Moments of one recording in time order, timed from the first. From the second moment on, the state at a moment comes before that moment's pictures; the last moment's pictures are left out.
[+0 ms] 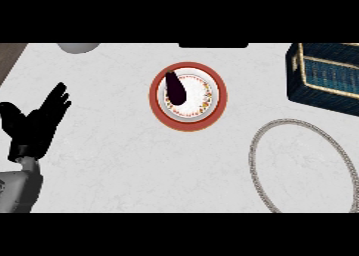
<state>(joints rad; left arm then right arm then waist) -0.21 0.32 0.08 -1.39 0.13 0.01 0.21 -0.83 -0.52 -0.21 -1.58 0.55 0.13 0.65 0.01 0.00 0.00</state>
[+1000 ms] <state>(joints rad) -0.22 0.31 0.11 -1.40 0.11 -0.02 0.24 -0.85 -0.59 -0.37 -0.96 0.57 -0.14 0.21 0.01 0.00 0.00</state>
